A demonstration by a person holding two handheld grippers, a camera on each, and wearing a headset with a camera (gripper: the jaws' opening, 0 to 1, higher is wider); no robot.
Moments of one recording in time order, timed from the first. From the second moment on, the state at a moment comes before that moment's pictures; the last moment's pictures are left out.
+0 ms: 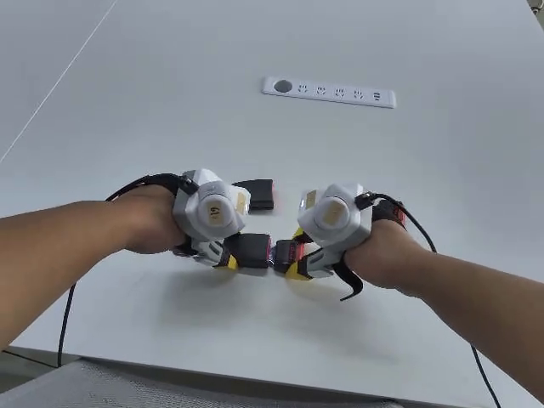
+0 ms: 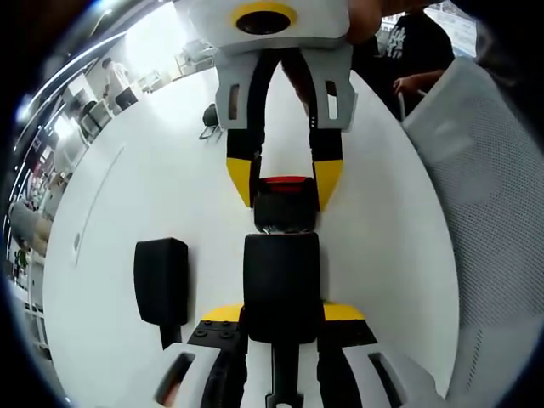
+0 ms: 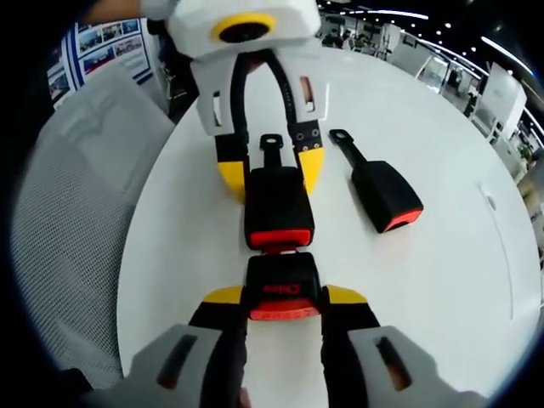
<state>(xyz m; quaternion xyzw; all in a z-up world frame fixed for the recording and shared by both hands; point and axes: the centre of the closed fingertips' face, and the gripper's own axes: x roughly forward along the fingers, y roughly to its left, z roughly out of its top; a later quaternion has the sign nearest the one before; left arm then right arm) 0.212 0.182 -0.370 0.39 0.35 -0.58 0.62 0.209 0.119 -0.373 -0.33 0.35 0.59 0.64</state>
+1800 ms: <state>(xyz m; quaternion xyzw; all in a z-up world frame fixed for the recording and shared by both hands) 0.215 0.186 -0.371 0.37 0.37 -0.55 0.65 0.209 0.114 -0.372 -0.34 0.34 0.60 0.64</state>
